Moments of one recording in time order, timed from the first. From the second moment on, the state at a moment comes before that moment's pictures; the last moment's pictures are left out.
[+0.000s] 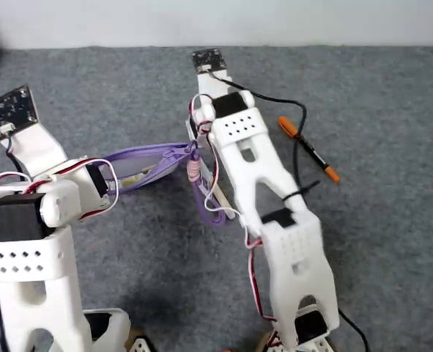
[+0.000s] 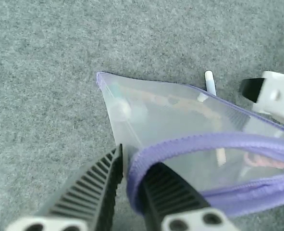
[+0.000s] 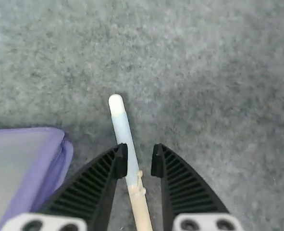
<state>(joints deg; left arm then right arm) -7.5 -37.2 11.1 98.9 27.5 -24.7 45.5 -48.9 80.4 -8.4</state>
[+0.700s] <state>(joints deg) -7.6 -37.2 11.1 99.4 27.5 -27.4 75.9 -85.1 89.8 -4.1</state>
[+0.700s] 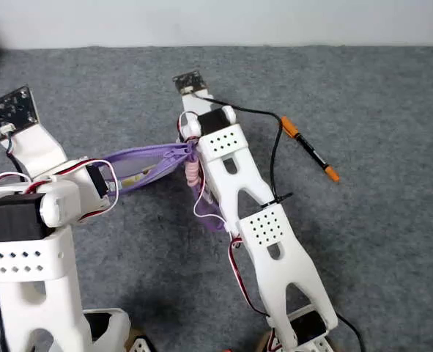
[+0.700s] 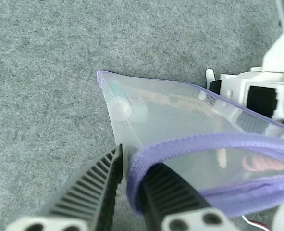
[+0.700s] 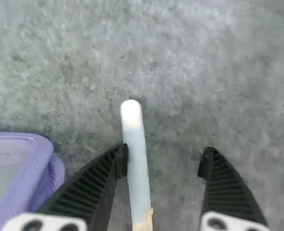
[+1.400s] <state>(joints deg) -7.5 -37.2 11.1 99.4 27.5 -19.3 78.2 -93.6 100.3 -2.2</state>
